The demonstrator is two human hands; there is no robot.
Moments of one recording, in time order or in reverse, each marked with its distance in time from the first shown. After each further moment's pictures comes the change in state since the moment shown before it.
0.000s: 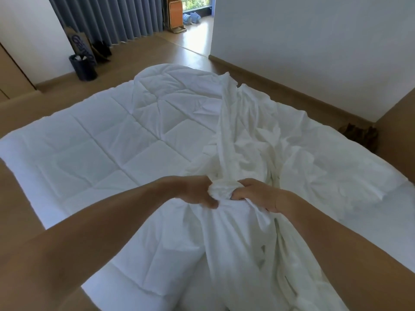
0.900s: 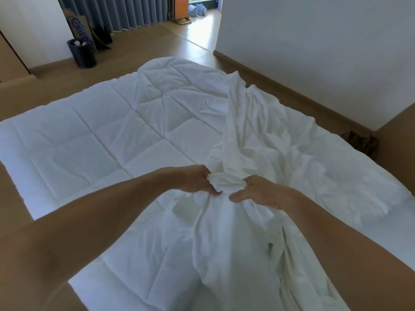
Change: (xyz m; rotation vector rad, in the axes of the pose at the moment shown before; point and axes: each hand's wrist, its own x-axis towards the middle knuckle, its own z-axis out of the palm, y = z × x) left_hand 0.009 -0.050 -0.053 -0.180 0.059 -0.015; right_hand 0.060 -0.035 -0.001 -0.167 0.077 0.082
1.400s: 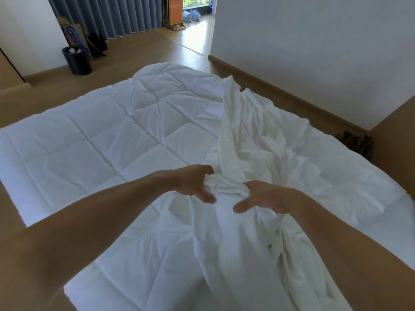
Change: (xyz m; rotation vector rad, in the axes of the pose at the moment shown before) left_hand -0.001 0.012 -0.008 0.214 0.103 0.101; right_hand -0.017 0.001 -0.016 0.122 -0.156 0.002
